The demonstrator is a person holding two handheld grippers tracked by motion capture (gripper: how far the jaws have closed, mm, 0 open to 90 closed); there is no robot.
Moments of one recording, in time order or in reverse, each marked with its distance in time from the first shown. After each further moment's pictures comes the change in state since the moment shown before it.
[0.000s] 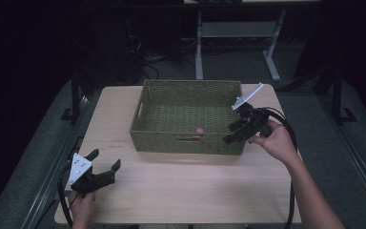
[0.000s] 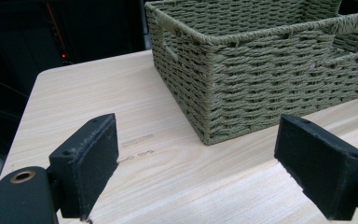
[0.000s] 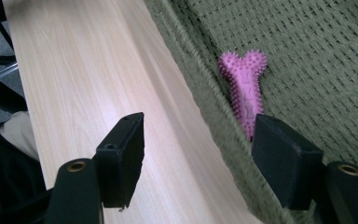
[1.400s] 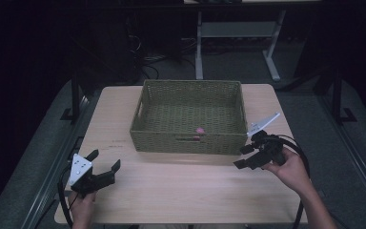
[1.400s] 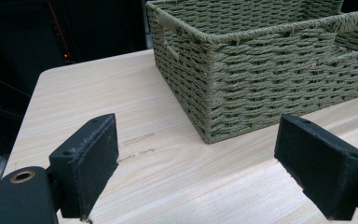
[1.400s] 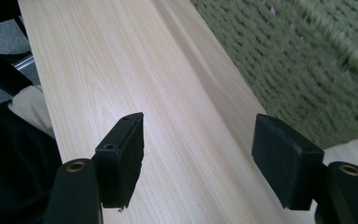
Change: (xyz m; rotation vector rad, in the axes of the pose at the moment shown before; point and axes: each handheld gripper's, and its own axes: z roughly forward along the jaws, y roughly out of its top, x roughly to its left) left arm -0.001 -0.001 0.000 0.001 0.008 0.003; right arm 0.024 -0.074 0.009 -0.020 0.015 0.041
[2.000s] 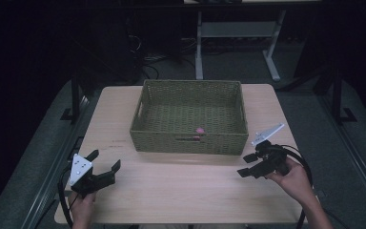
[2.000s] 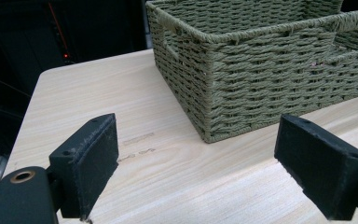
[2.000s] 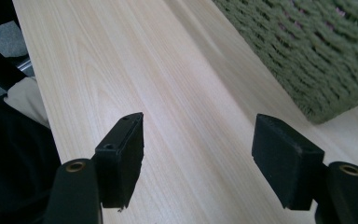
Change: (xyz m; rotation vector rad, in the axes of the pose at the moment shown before) left arm -0.001 0.000 0.000 0.001 0.000 0.001; right arm 0.001 -0.031 0.010 -0.004 0.005 0.044
